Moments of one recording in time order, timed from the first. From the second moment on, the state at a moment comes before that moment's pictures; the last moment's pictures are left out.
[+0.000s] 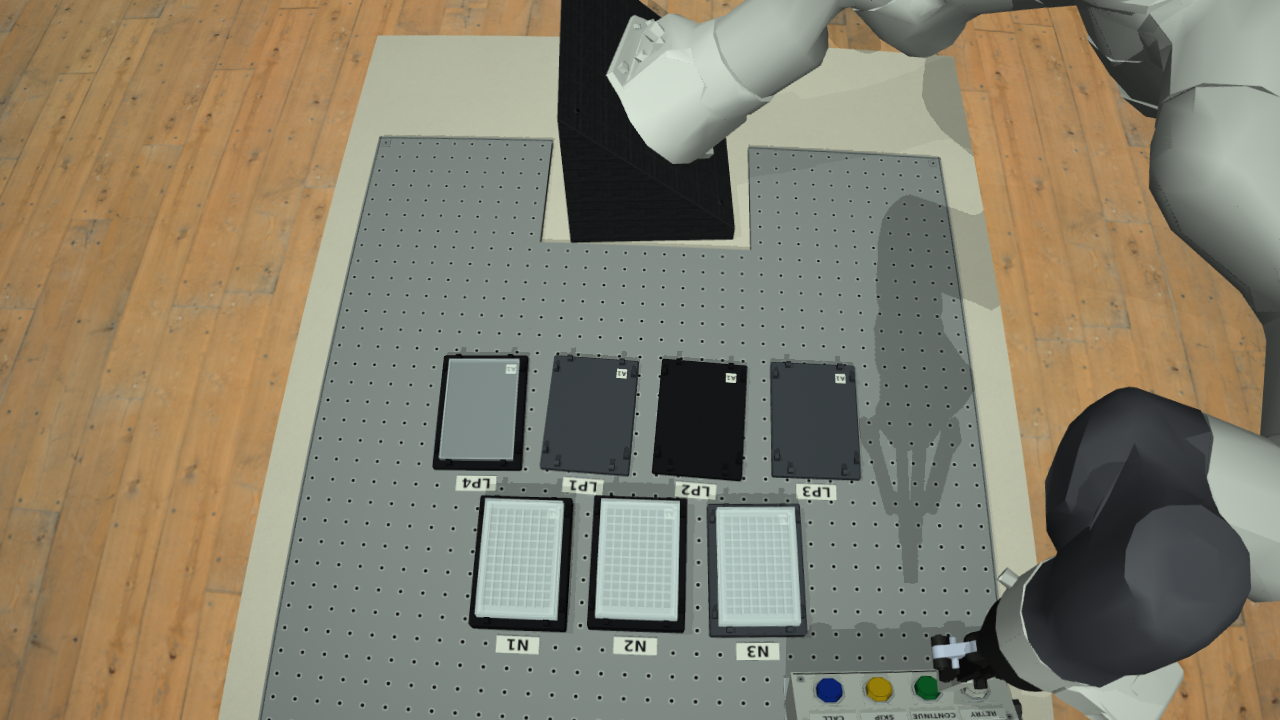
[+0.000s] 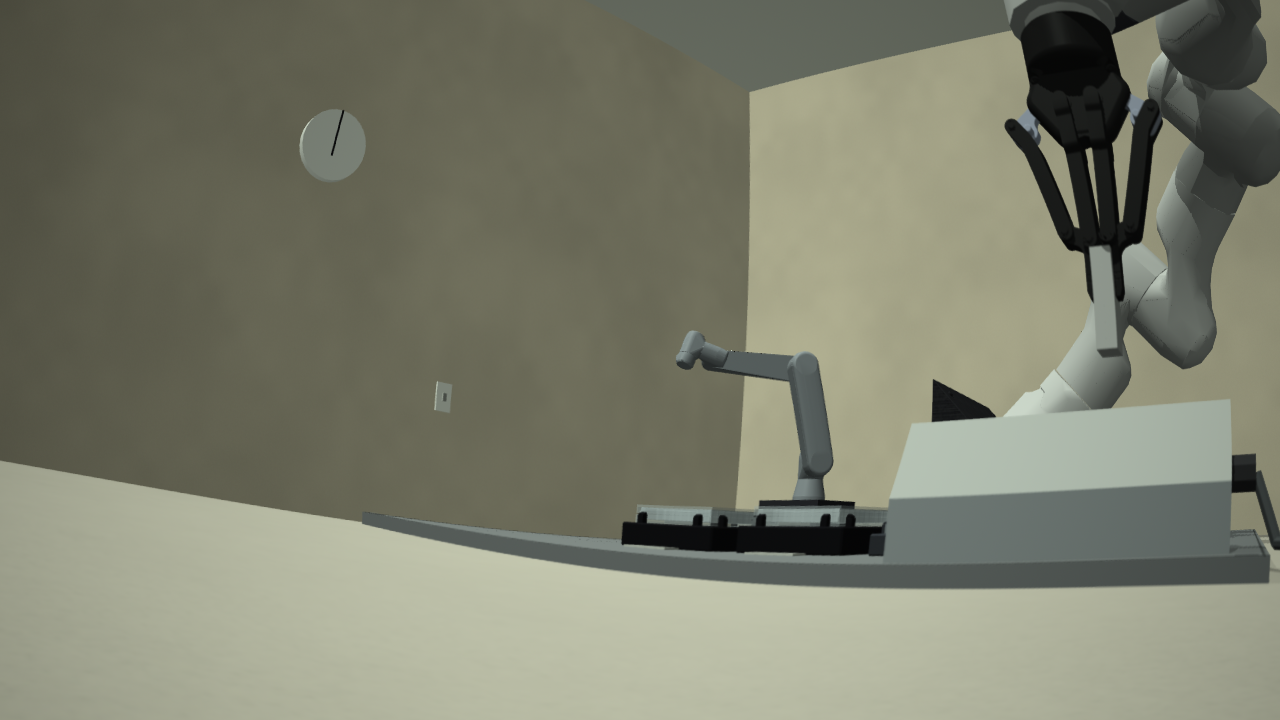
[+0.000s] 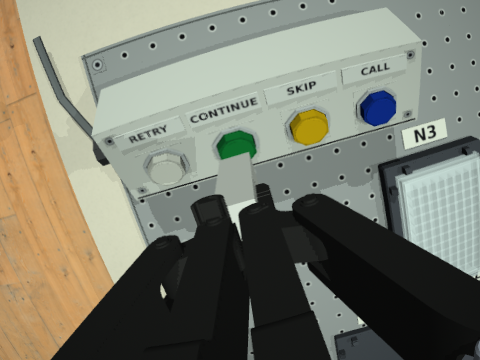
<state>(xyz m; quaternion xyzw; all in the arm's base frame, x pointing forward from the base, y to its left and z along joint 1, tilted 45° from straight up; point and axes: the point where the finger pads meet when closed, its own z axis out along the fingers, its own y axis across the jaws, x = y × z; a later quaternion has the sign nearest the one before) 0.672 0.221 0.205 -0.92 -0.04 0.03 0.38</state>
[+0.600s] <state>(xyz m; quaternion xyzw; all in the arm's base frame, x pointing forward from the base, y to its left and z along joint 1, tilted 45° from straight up) 0.672 0.227 0.200 -0.92 -0.04 0.03 0.38</state>
